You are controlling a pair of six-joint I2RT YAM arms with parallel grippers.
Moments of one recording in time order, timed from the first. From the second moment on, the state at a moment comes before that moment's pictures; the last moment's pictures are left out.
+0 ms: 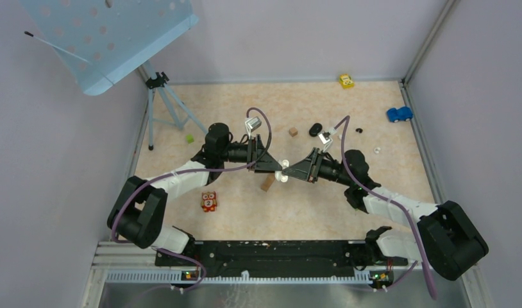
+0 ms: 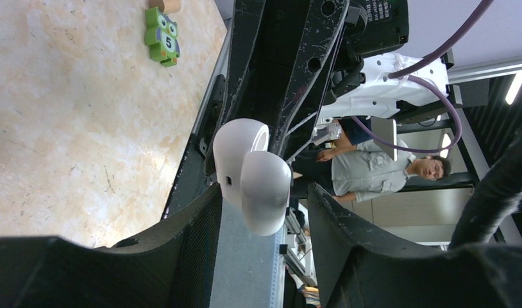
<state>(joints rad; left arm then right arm) -0.49 1.45 0.74 0.54 1.10 -1.09 0.55 1.17 0.39 0.73 -0.63 1.09</state>
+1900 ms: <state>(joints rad) -0.42 1.42 0.73 0.38 1.06 -0.99 0.36 0.92 0.76 -0.31 -0.12 0.65</state>
